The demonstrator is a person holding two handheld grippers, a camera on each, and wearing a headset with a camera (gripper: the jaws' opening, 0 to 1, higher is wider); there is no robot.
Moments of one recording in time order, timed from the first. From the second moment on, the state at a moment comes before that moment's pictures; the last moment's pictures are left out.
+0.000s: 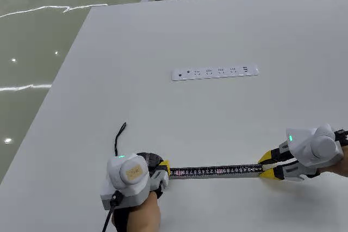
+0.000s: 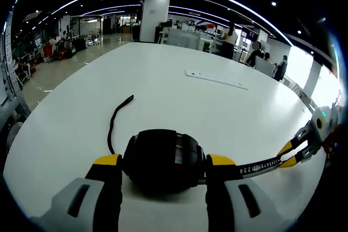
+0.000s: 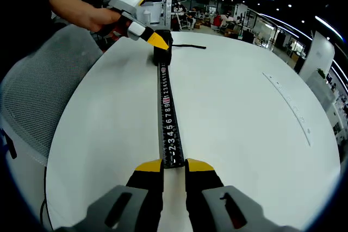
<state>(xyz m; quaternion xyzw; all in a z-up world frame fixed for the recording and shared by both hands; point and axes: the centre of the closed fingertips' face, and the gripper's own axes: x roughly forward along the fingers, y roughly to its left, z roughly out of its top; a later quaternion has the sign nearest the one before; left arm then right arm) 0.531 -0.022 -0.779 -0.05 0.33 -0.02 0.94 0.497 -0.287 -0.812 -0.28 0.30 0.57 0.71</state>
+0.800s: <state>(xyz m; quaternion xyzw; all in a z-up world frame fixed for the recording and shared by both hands) 0.531 -0.021 -0.779 -0.05 0.33 -0.01 0.94 0.500 -0.289 -0.813 -0.29 0.30 0.57 0.70</state>
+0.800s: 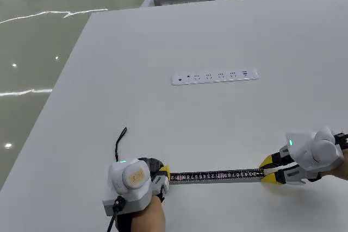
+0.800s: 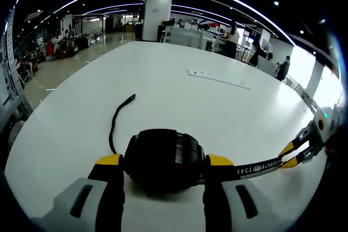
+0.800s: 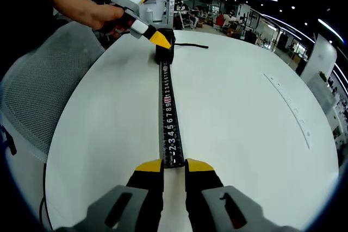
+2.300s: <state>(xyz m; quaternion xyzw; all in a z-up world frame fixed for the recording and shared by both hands) 0.531 -0.021 -0.780 -0.05 0.34 -0.01 0.94 0.502 -0.286 -0.809 -0.30 0.30 0.58 0.70</state>
